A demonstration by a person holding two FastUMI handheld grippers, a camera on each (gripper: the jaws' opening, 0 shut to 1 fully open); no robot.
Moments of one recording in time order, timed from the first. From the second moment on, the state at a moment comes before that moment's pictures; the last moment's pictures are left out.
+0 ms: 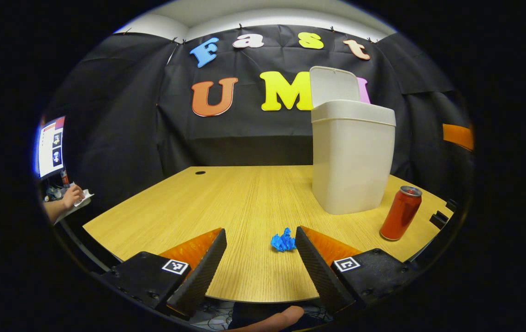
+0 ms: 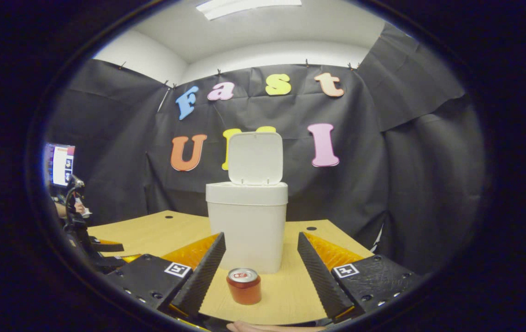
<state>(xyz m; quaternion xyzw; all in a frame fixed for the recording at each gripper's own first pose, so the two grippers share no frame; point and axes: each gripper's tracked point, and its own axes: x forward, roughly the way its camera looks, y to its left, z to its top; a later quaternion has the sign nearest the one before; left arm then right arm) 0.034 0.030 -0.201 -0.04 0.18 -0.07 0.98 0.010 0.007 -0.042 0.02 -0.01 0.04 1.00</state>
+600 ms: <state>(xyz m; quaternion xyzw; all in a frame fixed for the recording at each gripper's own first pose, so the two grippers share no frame) 0.063 -0.011 -0.266 -0.06 0.30 -0.11 0.95 0.006 0.006 -0.143 0.03 0.10 0.06 0.99</state>
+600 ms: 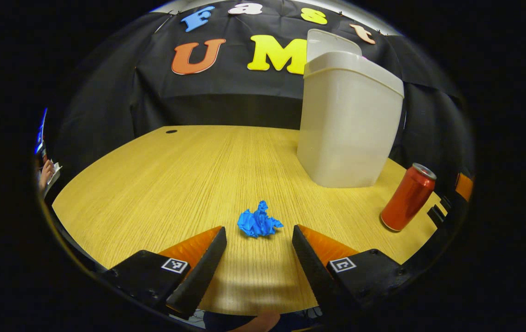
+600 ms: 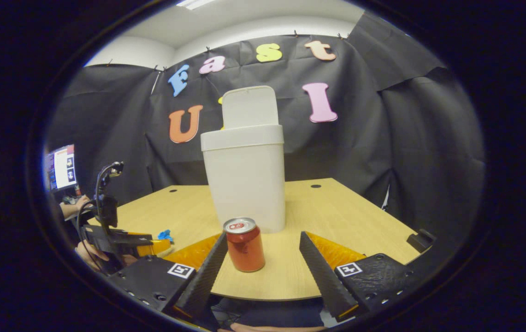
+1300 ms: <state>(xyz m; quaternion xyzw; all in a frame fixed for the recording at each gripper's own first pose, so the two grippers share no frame) 0.088 -0.006 -0.274 -0.03 0.30 -0.10 0.95 0.025 0.034 -0.197 -0.02 0.16 0.07 0.99</state>
